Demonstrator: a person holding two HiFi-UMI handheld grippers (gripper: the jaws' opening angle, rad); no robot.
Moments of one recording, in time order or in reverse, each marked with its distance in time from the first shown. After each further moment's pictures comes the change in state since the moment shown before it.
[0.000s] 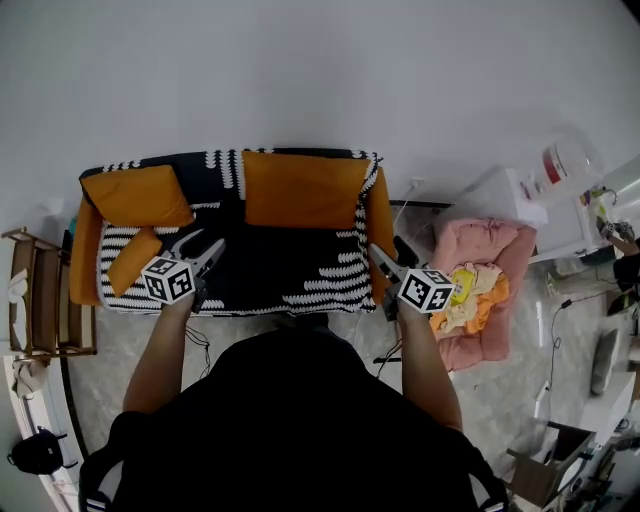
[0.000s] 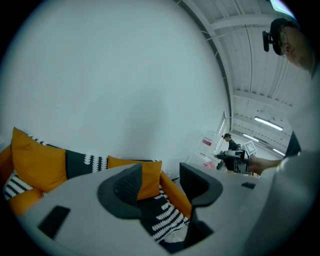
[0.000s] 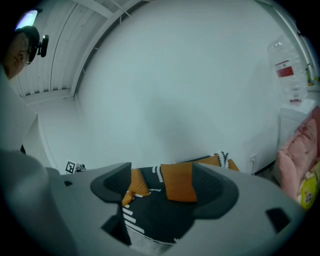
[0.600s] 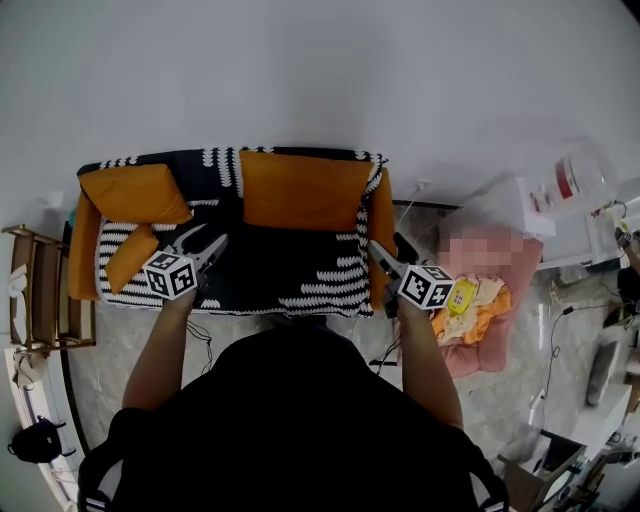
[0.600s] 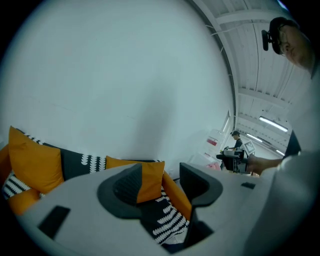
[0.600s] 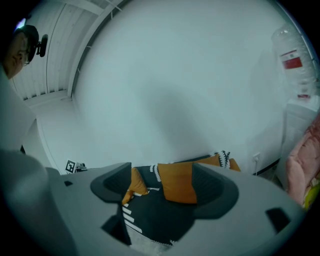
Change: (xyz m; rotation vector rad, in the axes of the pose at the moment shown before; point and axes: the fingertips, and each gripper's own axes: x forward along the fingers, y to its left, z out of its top) left arm 0.060 0.006 0.010 -0.019 0.031 0.033; right arm 0.045 -0.052 0.020 0.025 0.059 0.027
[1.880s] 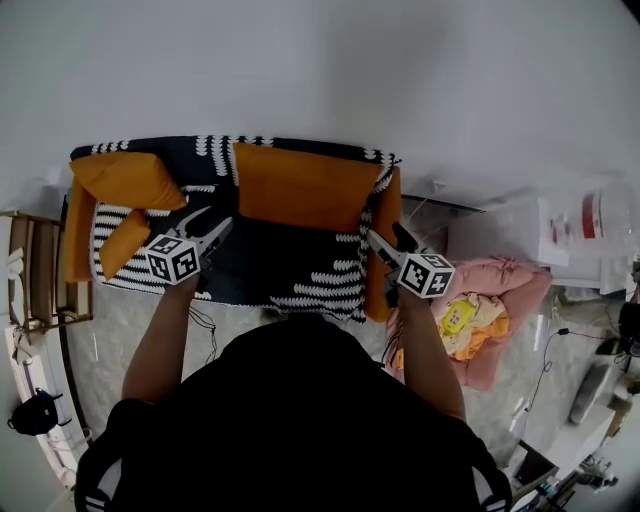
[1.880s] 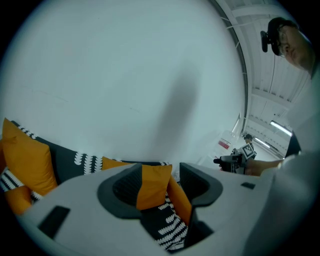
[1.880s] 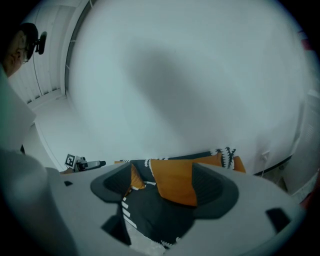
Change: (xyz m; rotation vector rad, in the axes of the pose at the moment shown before) left arm 0.110 0.034 0.025 -0.076 0.037 0.062; right arm 0.106 -0.086 0.028 0.023 0.157 0.055
